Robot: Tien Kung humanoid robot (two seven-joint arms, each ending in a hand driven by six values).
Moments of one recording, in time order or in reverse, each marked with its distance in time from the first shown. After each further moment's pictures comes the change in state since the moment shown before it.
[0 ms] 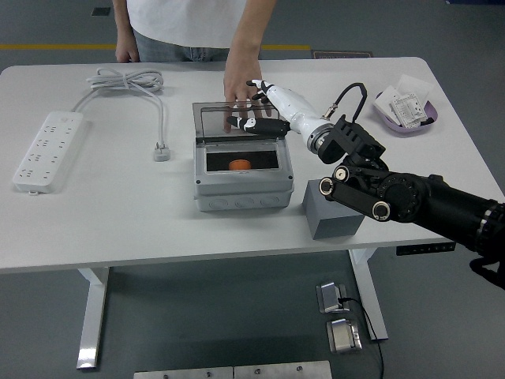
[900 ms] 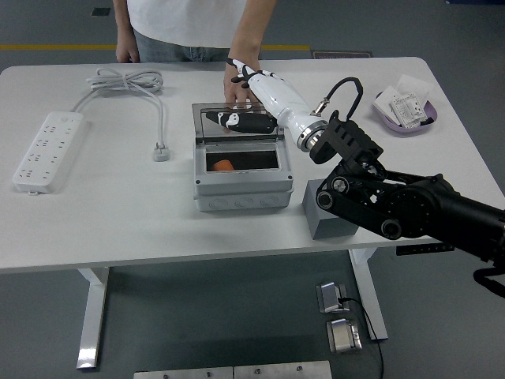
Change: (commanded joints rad) left arm 0.026 -0.017 -0.045 0.001 0.022 0.002 -0.001; right arm -0.033 -0.050 0.158 0.246 -0.254 -0.022 -0.103
